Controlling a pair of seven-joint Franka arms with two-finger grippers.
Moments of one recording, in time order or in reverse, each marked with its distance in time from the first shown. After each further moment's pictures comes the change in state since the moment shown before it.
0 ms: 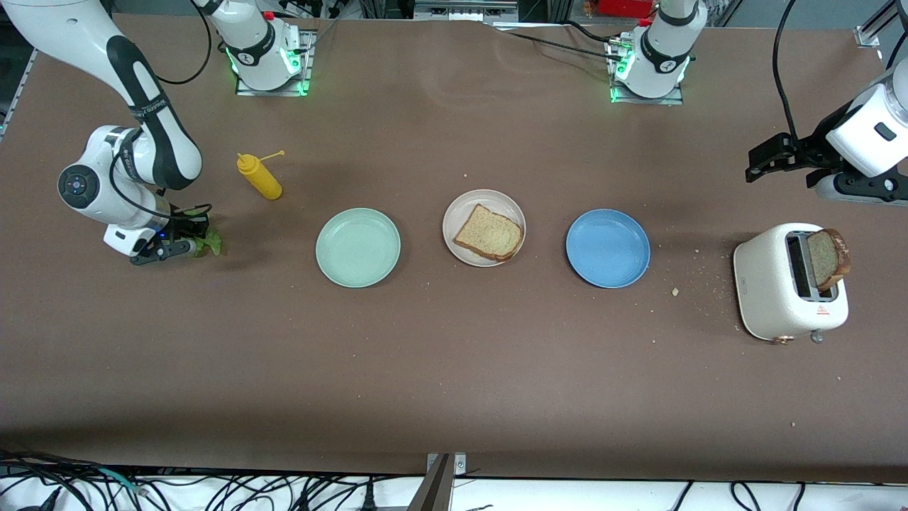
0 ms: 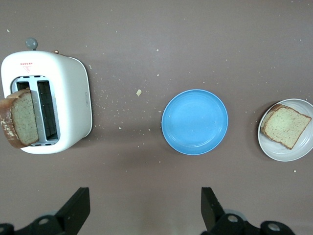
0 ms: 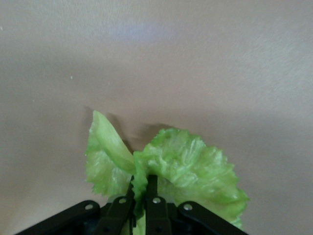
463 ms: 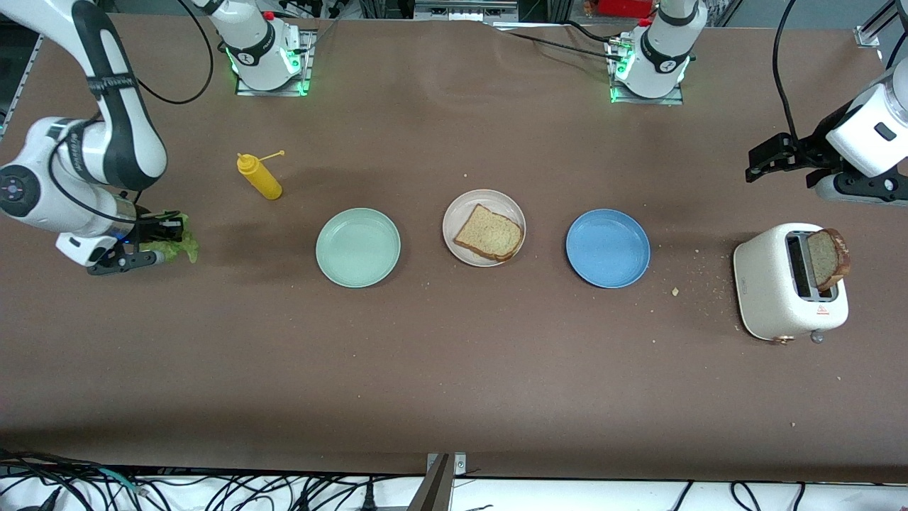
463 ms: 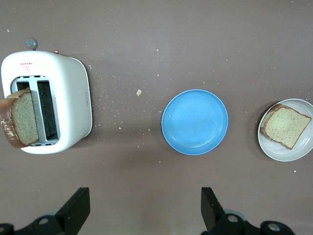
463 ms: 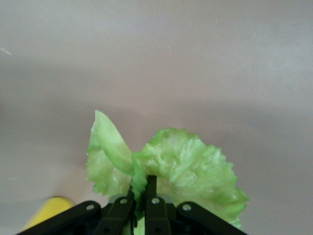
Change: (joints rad) left arm 0.000 0.000 0.000 0.000 0.000 0.000 0.000; right arm -0.002 -0.104 0.086 0.281 -0.001 -0.438 0.203
